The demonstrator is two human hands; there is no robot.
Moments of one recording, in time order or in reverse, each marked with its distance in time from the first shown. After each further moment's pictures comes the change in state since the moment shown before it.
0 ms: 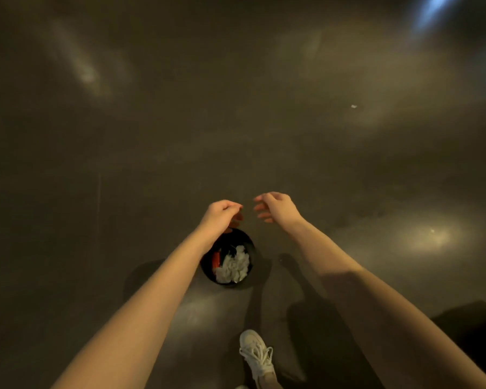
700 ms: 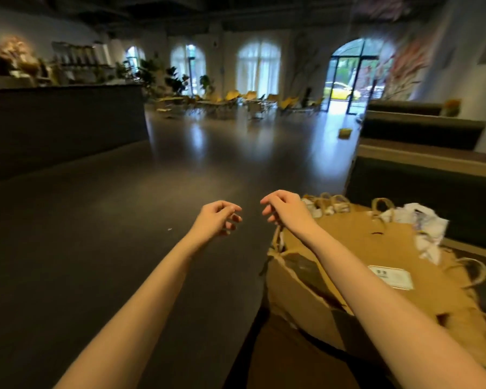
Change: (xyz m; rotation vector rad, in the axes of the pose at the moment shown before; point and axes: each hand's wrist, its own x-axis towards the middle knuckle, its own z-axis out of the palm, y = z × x) left_hand -0.328 0.298 0.276 0.176 -0.671 0.748; right_hand -0.450 -0.057 -0.375 0.031 0.964 -0.398
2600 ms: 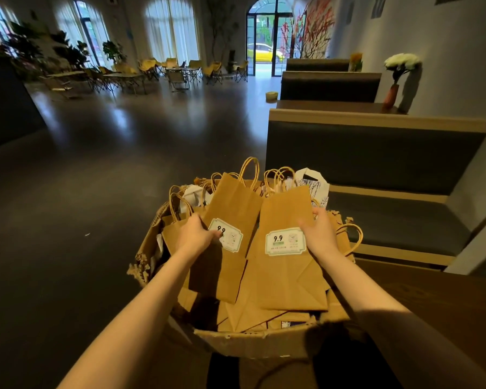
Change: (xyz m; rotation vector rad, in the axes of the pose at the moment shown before) left_hand 0.115 -0.060 0.258 0.476 -0.070 -0.091; right_hand -0.040 0.210 -0.232 -0.066 0.515 0.416
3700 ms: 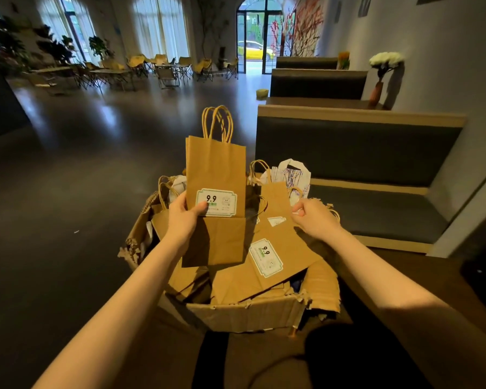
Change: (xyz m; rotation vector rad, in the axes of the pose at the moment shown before) left_hand -0.057 0.031 -0.012 -0.653 0.042 0.152; right_hand 0.008 0.009 -0.042 -0.645 -0.216 -0.220
